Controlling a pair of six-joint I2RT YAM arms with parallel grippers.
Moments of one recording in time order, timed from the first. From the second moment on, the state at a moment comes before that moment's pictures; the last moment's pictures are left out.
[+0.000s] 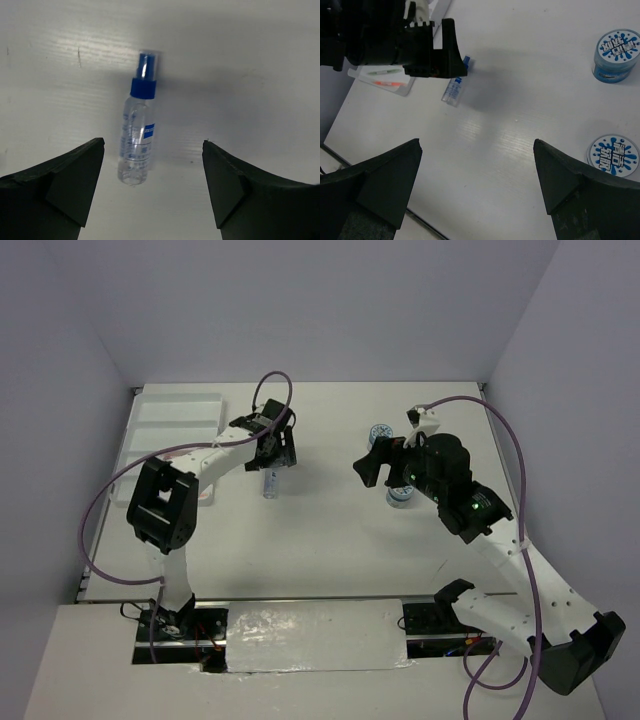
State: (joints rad) left arm -0.47 1.88 1.49 -0.62 -0.27 -0.62; right arm 0.51 0.91 0.96 -0.37 -0.05 0.41
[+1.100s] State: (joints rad) left arm -0.28 1.79 1.41 -0.53 -0.17 -0.84; right arm 0.51 0.93 0.94 -0.36 -0.07 0.41
